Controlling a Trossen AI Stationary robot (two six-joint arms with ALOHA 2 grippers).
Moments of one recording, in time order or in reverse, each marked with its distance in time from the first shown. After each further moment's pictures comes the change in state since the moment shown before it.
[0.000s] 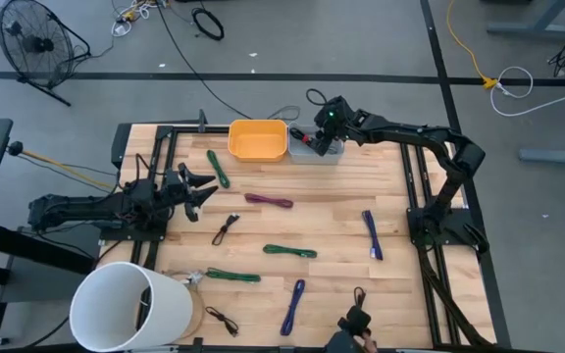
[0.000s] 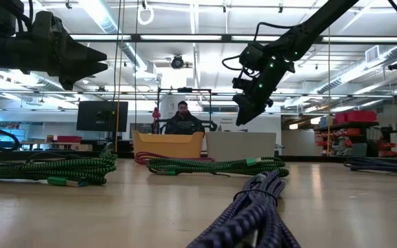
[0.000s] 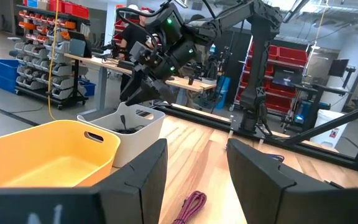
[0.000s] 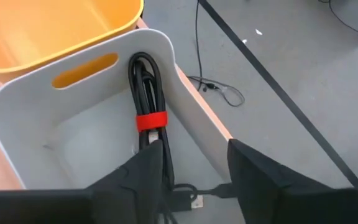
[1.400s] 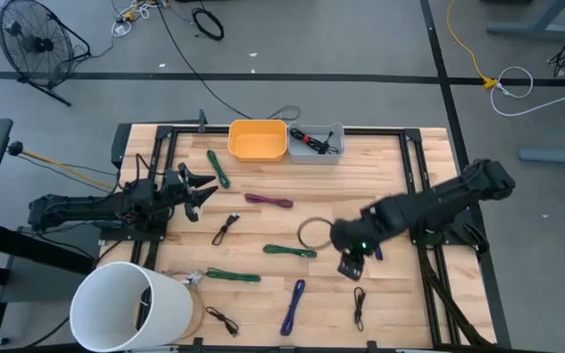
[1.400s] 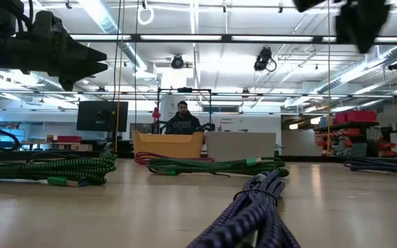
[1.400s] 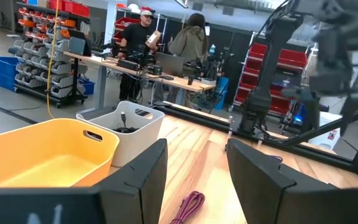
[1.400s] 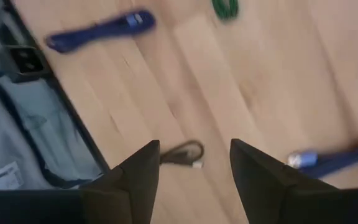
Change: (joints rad) left arm 0.000 0.000 0.000 0.000 0.000 -0.016; right arm 1.017 -0.235 0.111 -0.820 -0.312 1.061
